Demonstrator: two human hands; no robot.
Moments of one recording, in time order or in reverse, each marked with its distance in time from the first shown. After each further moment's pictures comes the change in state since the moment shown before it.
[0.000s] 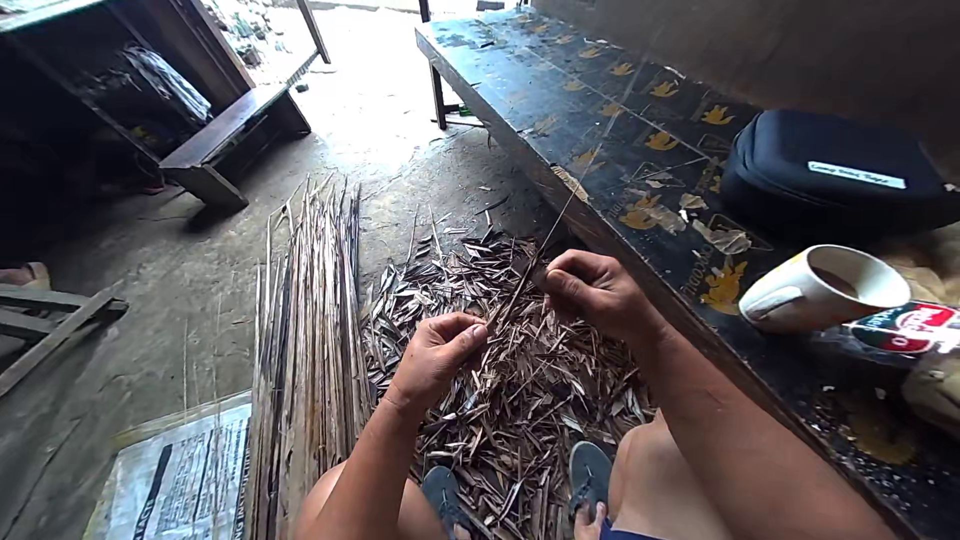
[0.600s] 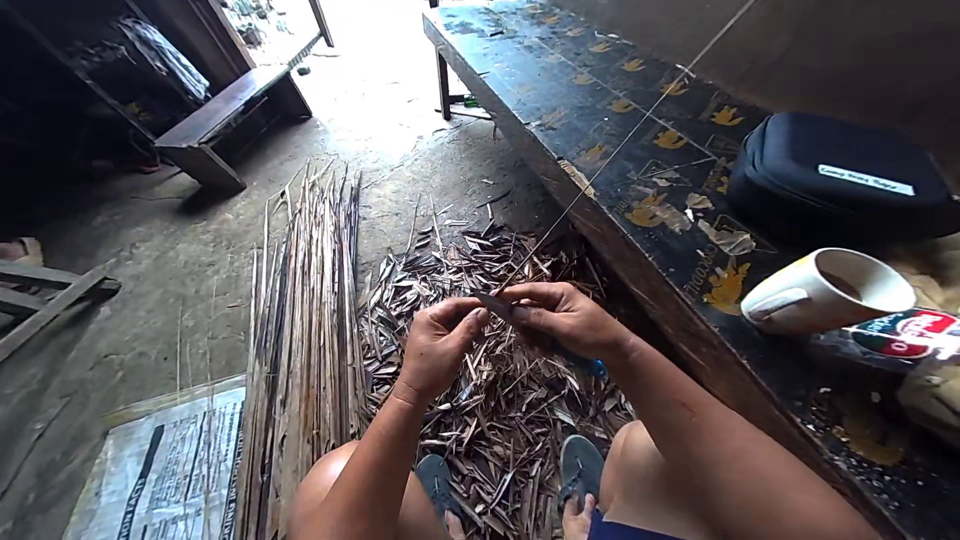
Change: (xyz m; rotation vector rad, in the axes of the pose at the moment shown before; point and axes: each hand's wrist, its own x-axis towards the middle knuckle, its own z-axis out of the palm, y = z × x) left_hand 0.000 -0.002 0.012 0.242 0.203 0.183; right_hand -0.006 0.010 0.034 0.144 -0.288 0.262
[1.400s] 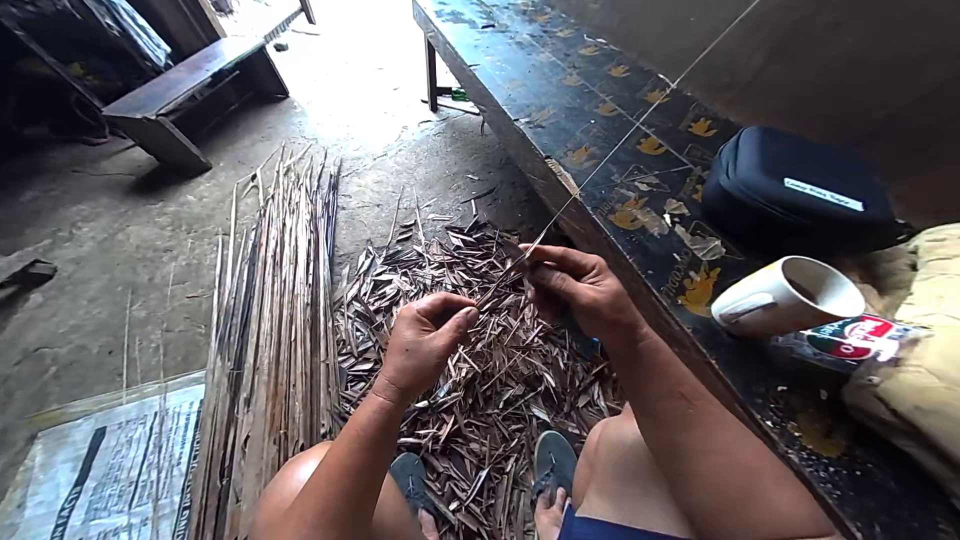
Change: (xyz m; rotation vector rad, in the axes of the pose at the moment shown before) left_hand 0.002 0.001 0.003 0.029 -0.025 -0.051; right_hand -0.009 -0.015 -0.022 -0.031 0.306 -0.180
